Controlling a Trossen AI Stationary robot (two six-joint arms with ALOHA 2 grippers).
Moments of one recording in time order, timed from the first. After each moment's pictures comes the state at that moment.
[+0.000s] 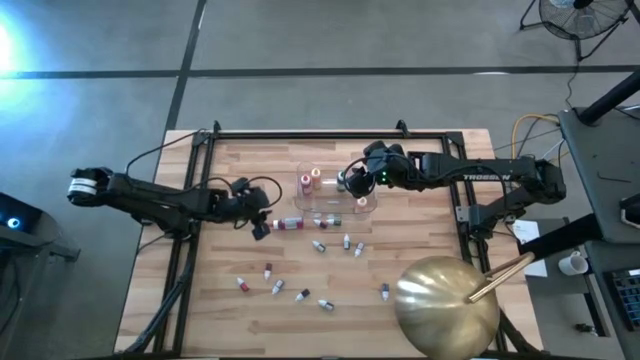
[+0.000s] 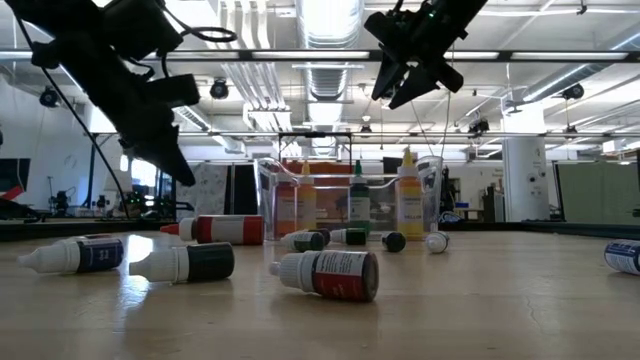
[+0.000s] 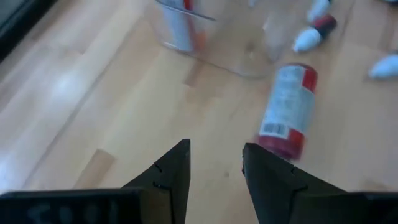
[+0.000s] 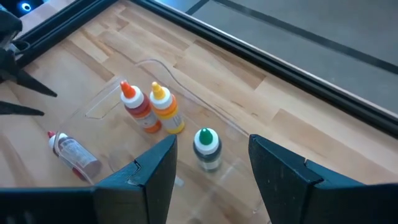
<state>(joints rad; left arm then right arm) -0.02 1.07 0.51 -0.31 -0.40 -0.32 -0.14 1.41 1.17 -0.54 0.44 0.62</state>
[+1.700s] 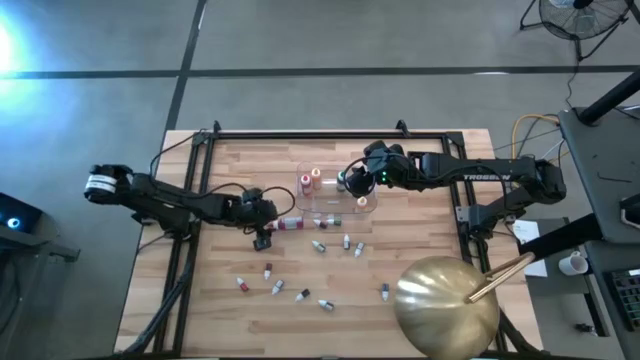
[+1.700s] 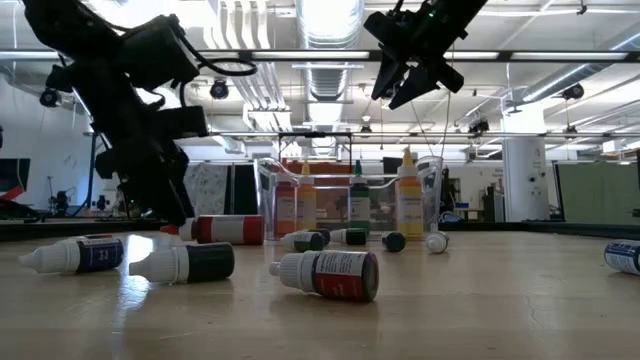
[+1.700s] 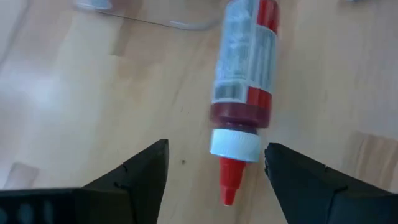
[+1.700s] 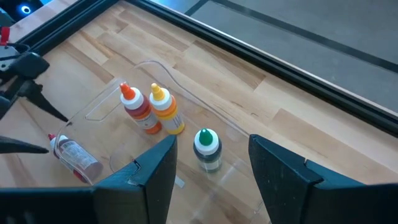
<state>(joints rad) -0.03 1.27 0.50 -0.21 -0.23 -0.18 -0.14 1.41 1.17 -0.54 0.44 0.63</state>
